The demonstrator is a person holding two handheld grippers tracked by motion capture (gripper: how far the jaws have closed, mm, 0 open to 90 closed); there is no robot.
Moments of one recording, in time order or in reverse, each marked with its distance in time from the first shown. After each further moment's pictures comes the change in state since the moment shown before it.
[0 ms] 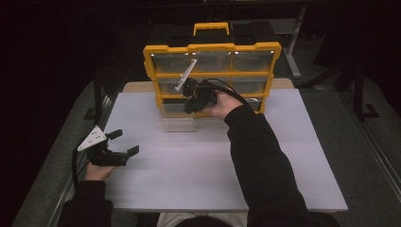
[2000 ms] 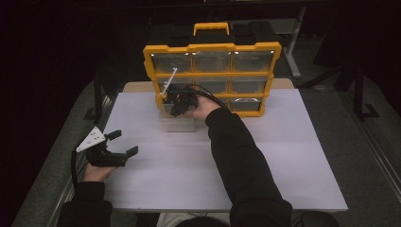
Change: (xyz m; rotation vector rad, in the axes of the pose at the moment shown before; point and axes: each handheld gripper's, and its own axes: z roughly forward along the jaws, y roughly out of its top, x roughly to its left) left arm 0.000 -0.001 -0.003 0.001 0.003 0.000; right arm -0.018 0.022 0.082 0.035 0.033 0.006
